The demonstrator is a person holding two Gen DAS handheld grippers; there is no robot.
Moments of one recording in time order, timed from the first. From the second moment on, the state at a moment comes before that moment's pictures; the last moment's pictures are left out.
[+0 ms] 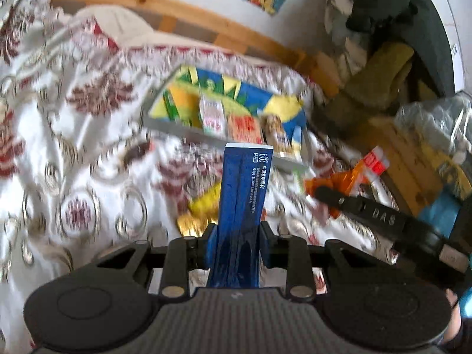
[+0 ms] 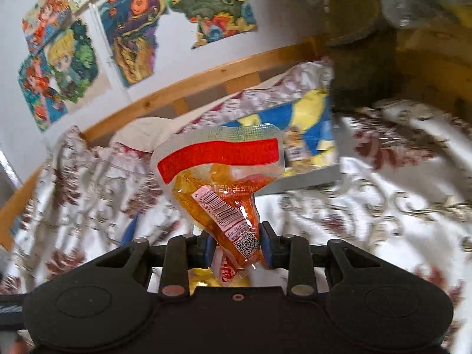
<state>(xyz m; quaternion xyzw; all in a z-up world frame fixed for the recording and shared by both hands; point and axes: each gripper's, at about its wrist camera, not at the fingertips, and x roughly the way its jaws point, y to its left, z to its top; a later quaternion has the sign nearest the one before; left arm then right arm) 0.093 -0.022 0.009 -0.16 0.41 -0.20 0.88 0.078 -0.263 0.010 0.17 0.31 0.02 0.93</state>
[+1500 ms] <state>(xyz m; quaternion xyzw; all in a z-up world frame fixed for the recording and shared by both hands) 0.411 -0.053 -0.072 -0.10 0.39 -0.12 0.91 0.298 -0.233 -0.084 0.08 0.28 0.06 0.96</state>
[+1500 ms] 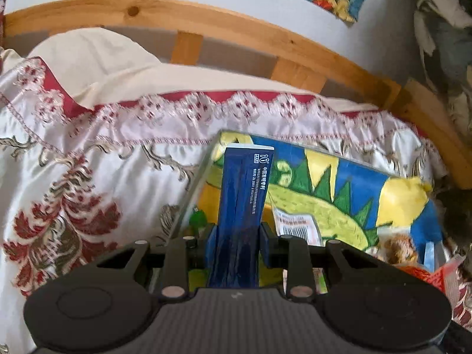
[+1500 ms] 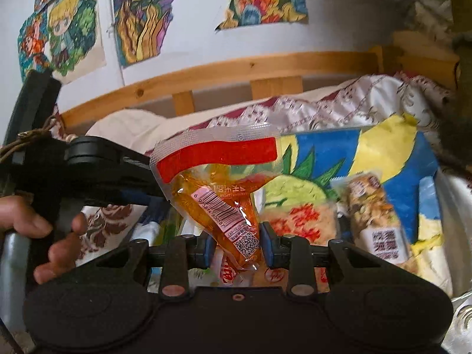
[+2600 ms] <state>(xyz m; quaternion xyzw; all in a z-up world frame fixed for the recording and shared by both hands) 0.305 -0.028 -0.008 -0.09 0.31 -0.08 0.94 0.217 -0.257 -0.010 0.08 0.18 0.01 0.98</state>
